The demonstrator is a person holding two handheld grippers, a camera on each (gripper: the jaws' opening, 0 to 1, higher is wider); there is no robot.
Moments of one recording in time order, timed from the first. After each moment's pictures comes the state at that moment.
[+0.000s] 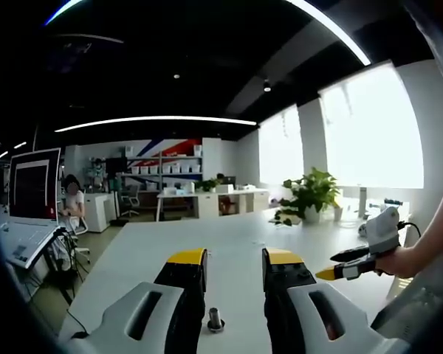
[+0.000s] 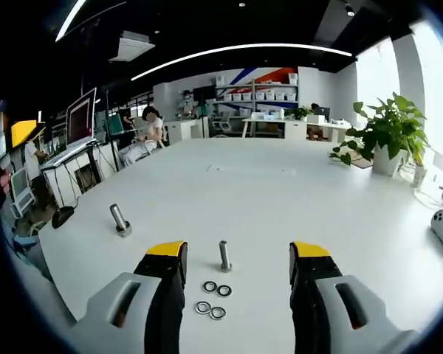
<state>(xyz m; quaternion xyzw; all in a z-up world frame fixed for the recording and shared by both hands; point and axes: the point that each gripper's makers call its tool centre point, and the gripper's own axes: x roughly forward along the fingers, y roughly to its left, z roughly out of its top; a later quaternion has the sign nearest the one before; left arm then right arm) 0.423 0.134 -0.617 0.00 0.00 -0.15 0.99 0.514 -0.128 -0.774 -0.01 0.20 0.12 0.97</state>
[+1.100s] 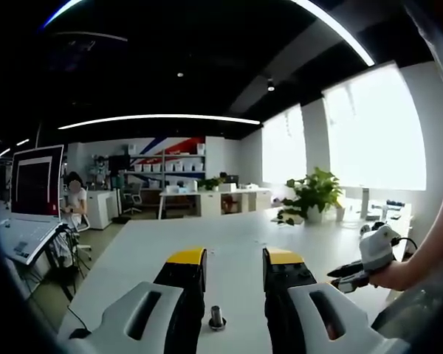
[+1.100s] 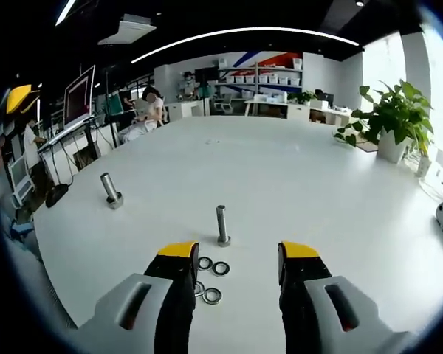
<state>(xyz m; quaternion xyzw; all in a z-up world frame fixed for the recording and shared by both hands) 0.423 0.139 -0.620 0.00 0.00 -0.14 0.99 0.509 -0.123 -0.824 -0.03 0.26 0.13 0.96</state>
